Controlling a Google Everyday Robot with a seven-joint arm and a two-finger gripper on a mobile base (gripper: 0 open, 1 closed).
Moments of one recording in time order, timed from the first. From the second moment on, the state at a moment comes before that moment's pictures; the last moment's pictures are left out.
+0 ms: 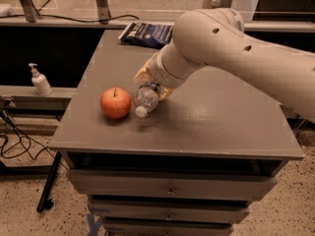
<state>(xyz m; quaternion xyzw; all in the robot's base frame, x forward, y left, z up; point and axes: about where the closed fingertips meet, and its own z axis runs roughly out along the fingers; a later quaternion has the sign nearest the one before) 0.608 0.014 0.850 -0.93 0.18 -0.19 0.27</state>
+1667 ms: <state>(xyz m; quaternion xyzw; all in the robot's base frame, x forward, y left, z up) 0.608 0.014 0.857 -0.93 0.18 -0.19 0.27</state>
